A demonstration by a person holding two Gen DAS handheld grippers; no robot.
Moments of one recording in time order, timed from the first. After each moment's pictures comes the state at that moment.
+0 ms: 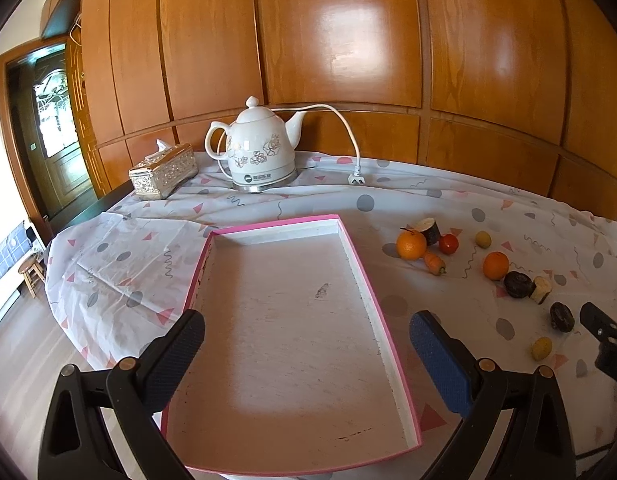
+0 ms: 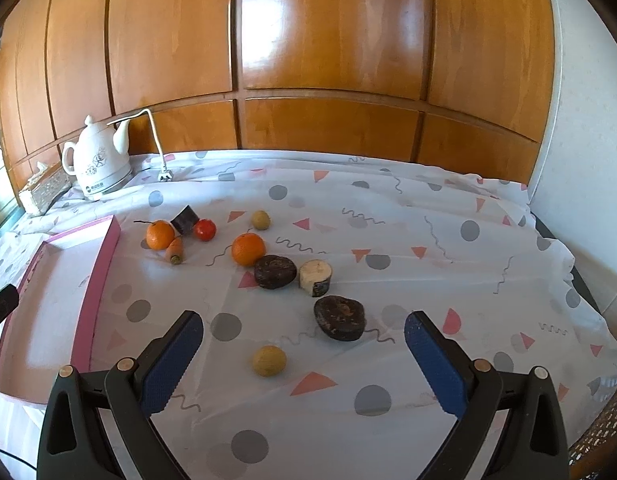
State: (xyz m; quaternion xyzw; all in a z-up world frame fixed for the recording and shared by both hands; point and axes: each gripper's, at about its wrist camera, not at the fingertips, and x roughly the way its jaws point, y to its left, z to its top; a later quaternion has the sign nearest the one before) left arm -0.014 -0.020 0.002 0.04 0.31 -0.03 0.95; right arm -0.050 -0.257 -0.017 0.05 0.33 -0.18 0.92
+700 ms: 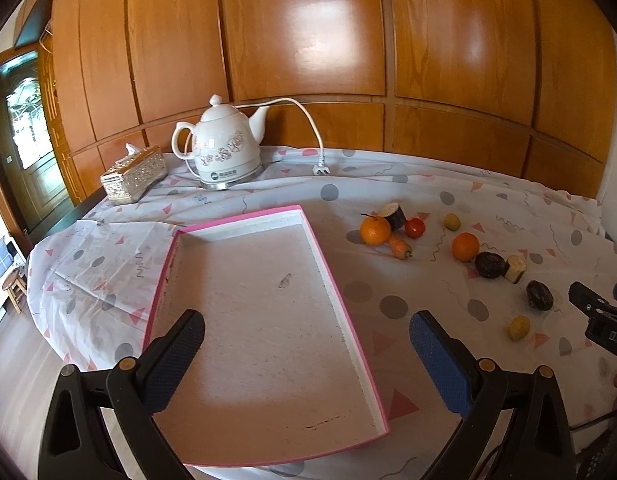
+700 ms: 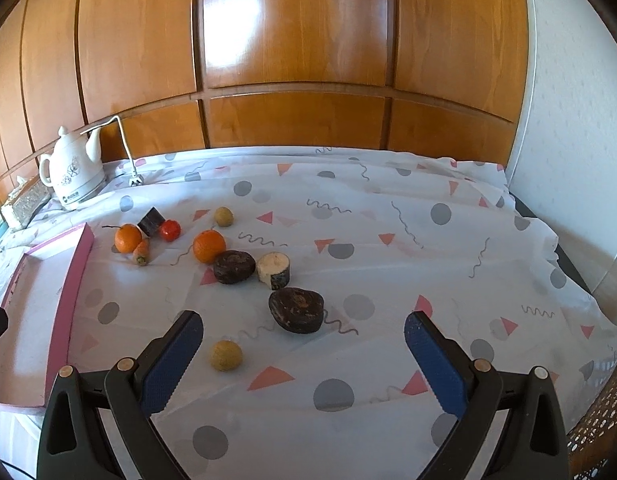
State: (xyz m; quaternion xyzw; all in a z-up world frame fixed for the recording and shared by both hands) left arm -0.021 -0.042 -0.003 0.06 0.32 -0.08 0.94; right arm -0.063 -0.284 -0.026 0.07 0.33 -0.21 0.92
